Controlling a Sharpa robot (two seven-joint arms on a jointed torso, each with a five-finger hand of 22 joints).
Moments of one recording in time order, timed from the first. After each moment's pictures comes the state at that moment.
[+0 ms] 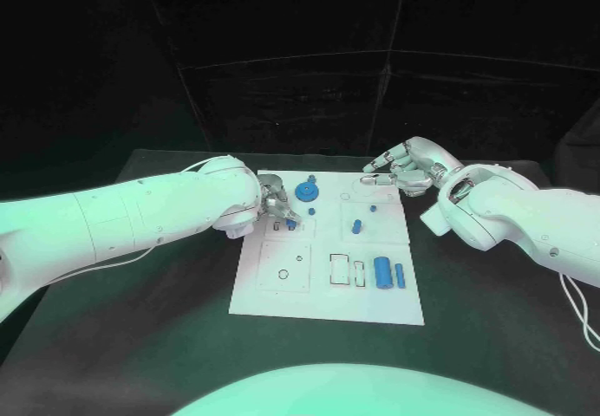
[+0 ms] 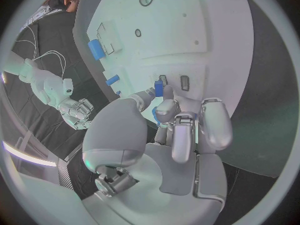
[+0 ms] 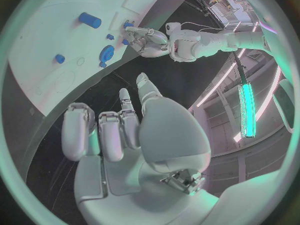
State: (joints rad) left arm 1.28 -0.58 -0.17 1.29 -0.99 0.00 -0.52; left_hand 1.16 -0.08 0.52 0.12 0.05 0.89 0.04 0.71 0.49 1.30 -0.03 1.19 1.00 1.47 -0.09 1.57 1.31 0.09 1.41 0.02 1.33 1.20; right arm 1.18 -0.86 -0.01 1.53 -0.89 -0.38 0.00; right_hand 1.32 -0.01 -0.01 0.03 0.13 0.99 0.14 0.11 0.07 1.46 0.06 1.43 1.31 1.47 -0.01 1.51 1.31 0.08 1.43 0.09 1.43 1.25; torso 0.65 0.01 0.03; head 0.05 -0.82
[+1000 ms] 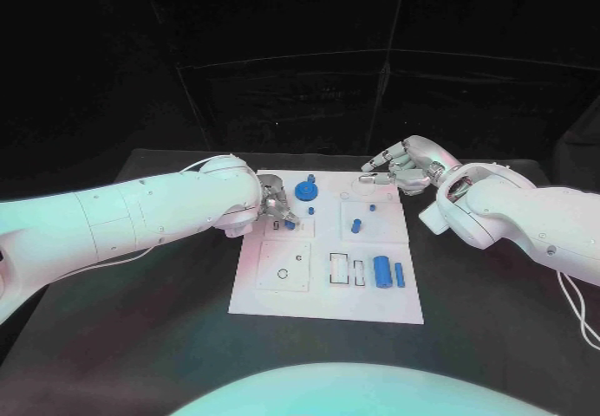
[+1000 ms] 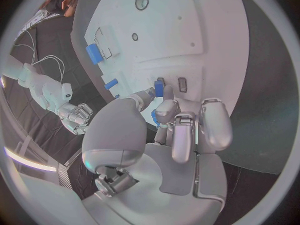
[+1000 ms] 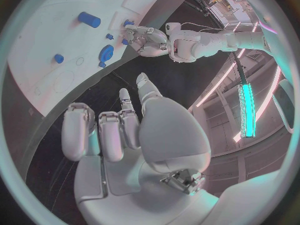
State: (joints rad) left arm 1.27 -0.57 -0.16 1.29 -1.02 0.04 -0.53; left_hand 1.17 -0.10 0.54 0.12 0.07 0.89 0.04 0.71 0.49 1.31 -0.03 1.19 1.00 1.47 -0.09 1.57 1.31 0.09 1.41 0.02 1.33 1.20; right arm 1.18 -0.85 -0.01 1.53 -0.89 -0.38 0.00; right_hand 1.32 -0.01 -0.02 0.03 0.13 0.99 0.14 0.11 0.07 1.46 0.06 1.43 1.31 1.47 -0.01 1.51 1.31 0.08 1.43 0.09 1.43 1.25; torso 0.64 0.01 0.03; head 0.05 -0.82
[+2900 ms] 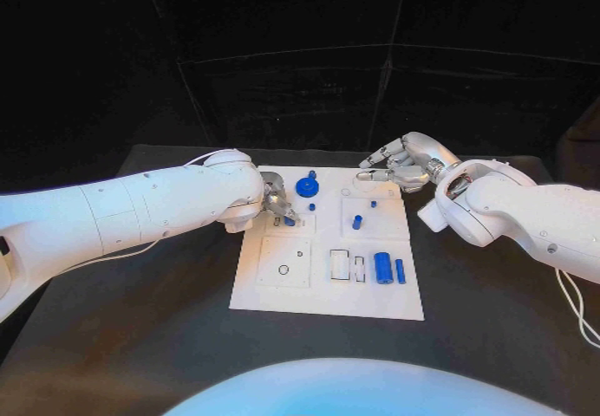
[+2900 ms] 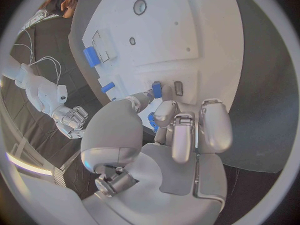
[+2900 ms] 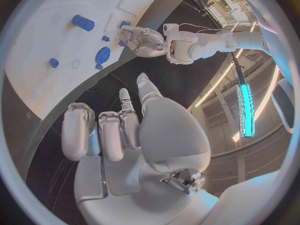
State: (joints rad) left arm 1.28 -0.56 -0.16 1.27 -1.02 0.08 -0.58; left_hand 1.07 -0.09 0.61 0.08 0.07 0.91 0.03 0.74 0.51 1.33 -0.04 1.22 1.04 1.47 -0.09 1.57 1.31 0.09 1.42 0.02 1.34 1.22; right arm 1.18 -0.85 -0.01 1.54 -0.89 -0.38 0.00; right_hand 1.31 -0.01 -0.02 0.03 0.13 0.99 0.14 0.11 0.07 1.46 0.06 1.43 1.31 1.47 -0.01 1.51 1.31 0.08 1.43 0.09 1.43 1.25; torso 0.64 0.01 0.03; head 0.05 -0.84
